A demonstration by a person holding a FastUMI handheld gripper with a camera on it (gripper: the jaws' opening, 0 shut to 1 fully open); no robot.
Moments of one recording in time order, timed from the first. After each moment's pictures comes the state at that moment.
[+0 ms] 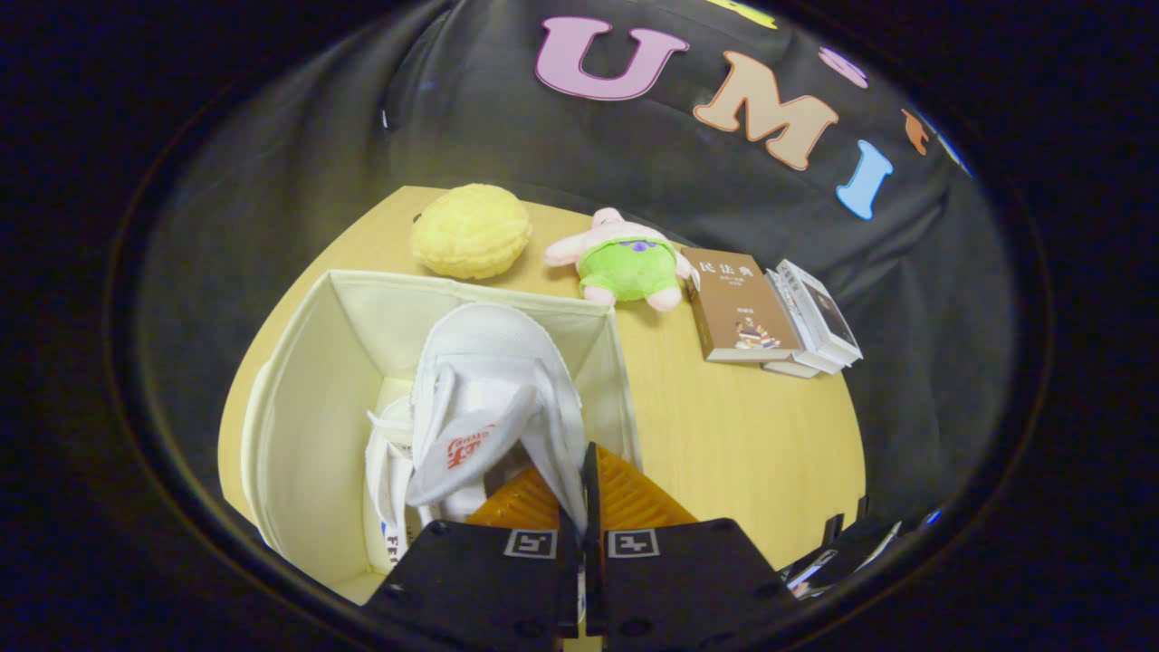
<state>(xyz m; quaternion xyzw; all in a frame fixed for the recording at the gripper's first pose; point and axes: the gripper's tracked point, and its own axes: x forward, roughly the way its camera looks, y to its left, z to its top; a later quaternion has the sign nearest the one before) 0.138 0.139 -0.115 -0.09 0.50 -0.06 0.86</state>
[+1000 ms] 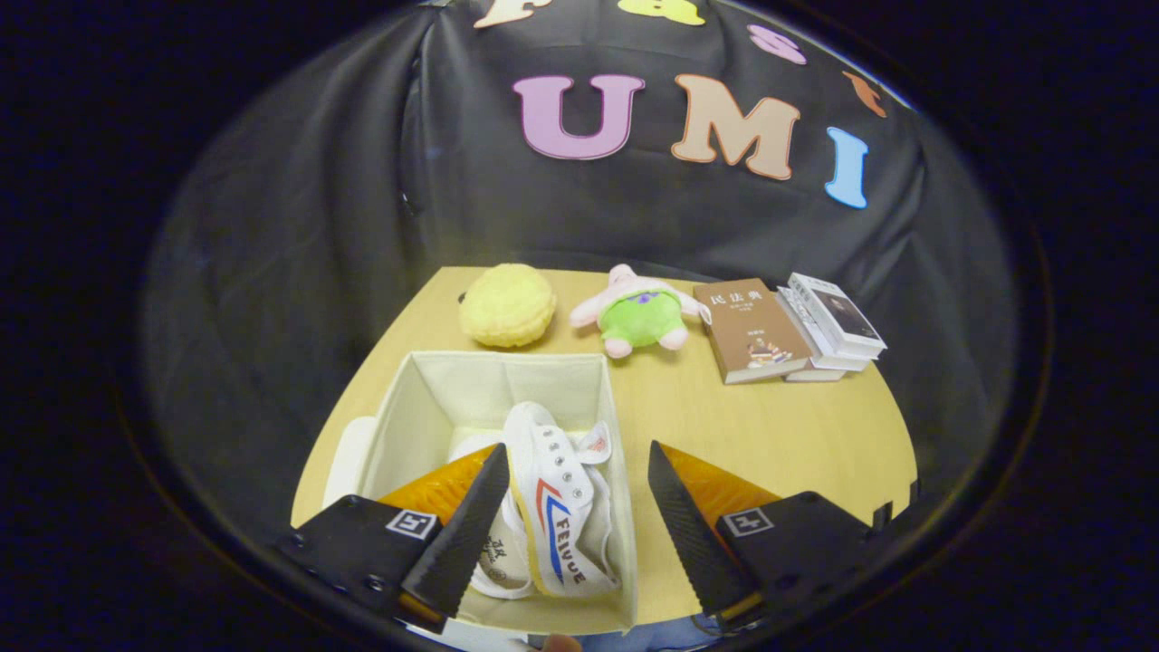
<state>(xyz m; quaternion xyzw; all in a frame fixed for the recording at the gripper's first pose) 0.126 0.142 -0.030 0.03 0.40 -0.01 0.91</state>
